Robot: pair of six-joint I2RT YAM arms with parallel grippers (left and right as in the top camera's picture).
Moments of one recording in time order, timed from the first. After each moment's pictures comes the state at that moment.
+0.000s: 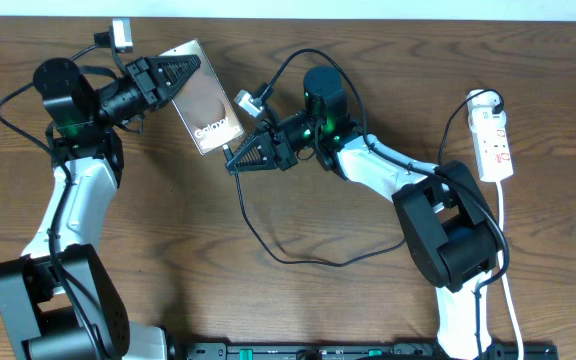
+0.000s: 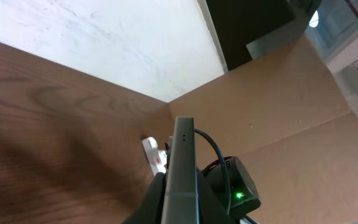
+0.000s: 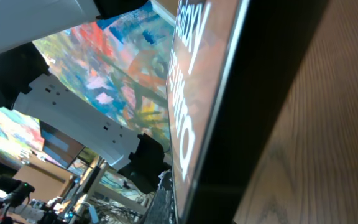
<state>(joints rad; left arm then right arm) 0.20 1.63 1.05 0.56 1.19 -1.03 0.54 2.14 1.37 0.66 -1.55 0.73</state>
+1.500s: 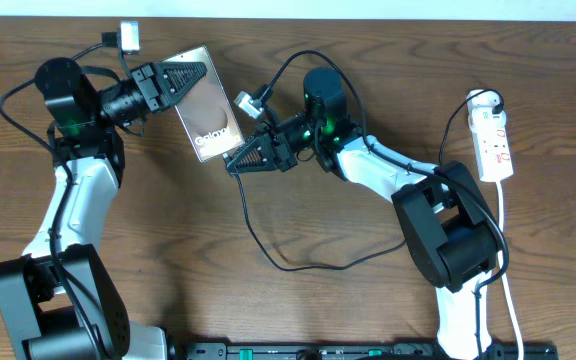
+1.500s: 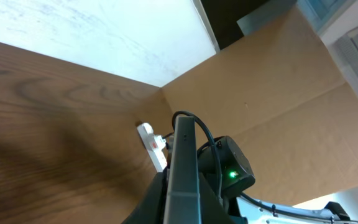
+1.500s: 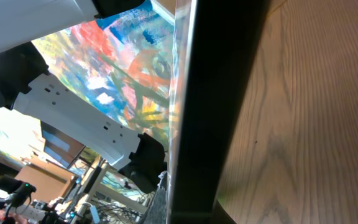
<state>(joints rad) 0.20 1.63 1.05 0.56 1.27 -0.98 0.54 2.14 1.36 0.66 -1.55 0.73</state>
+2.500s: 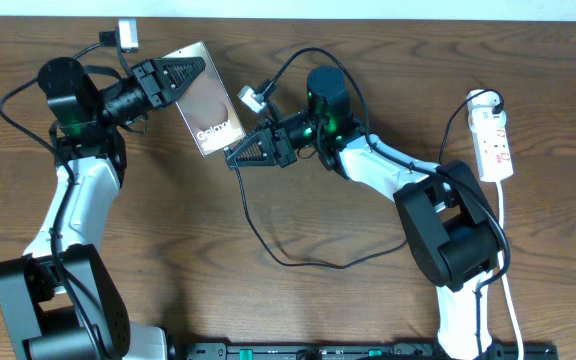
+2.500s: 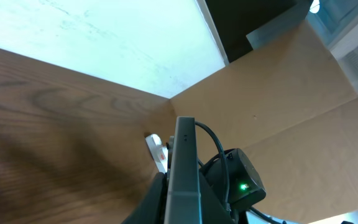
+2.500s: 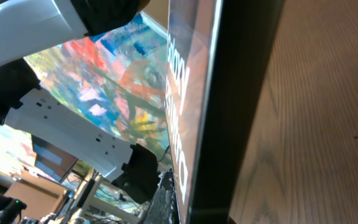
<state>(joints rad) 0.19 1.63 1.05 0.55 1.20 -0.97 0.53 2.14 1.36 0.67 -1.49 0.76</state>
